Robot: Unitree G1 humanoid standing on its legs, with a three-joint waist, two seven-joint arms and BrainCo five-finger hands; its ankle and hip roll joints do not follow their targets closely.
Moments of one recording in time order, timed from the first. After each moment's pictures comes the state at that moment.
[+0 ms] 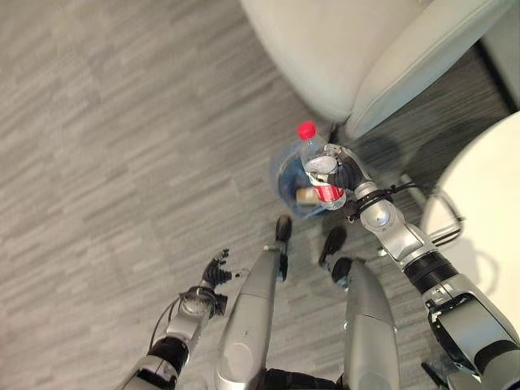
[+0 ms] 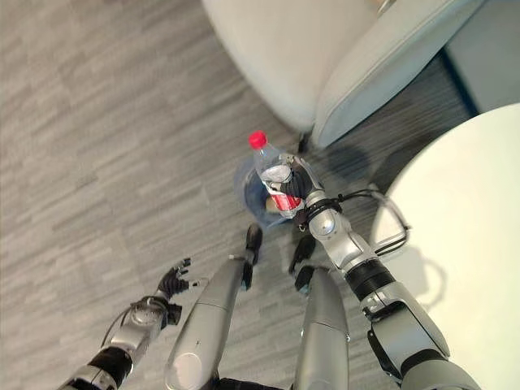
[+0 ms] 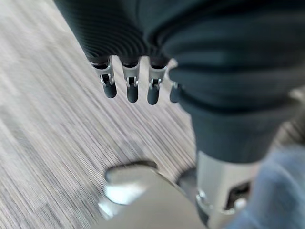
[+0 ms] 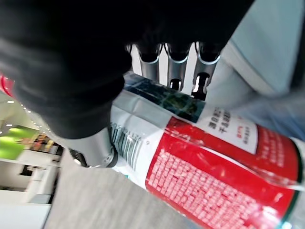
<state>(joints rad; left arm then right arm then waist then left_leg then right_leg) -0.25 0.30 -0.31 0.79 -0.23 -0.09 0.15 -0.70 -0.46 0.46 0.45 -0.14 -0.04 -0.24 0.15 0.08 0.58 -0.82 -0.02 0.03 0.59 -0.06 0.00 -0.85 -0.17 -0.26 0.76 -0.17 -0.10</state>
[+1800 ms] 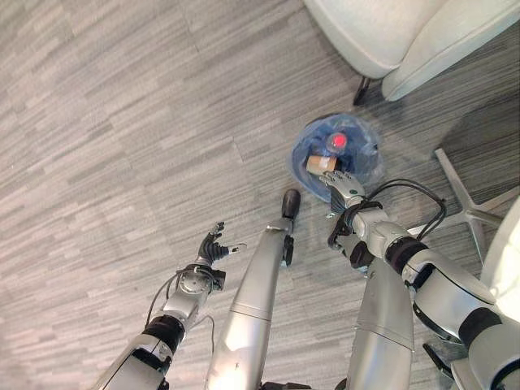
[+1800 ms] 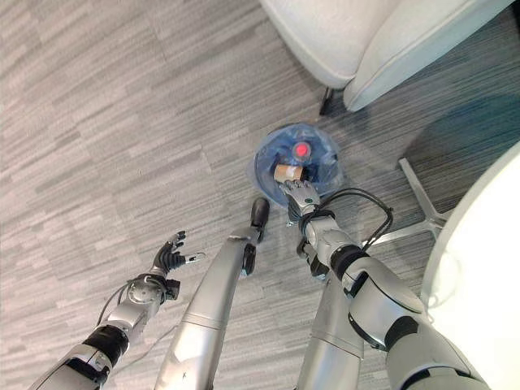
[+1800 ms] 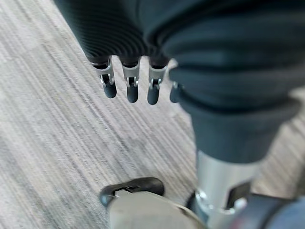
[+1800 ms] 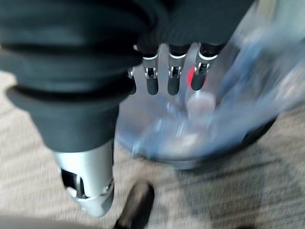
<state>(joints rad) -0.34 0.36 -0.39 0.75 -0.30 -0.14 0.21 -0.94 -0.36 0.89 1.05 -0.55 0.05 -0.29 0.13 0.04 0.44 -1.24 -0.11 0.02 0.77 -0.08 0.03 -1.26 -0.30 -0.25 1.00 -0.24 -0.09</state>
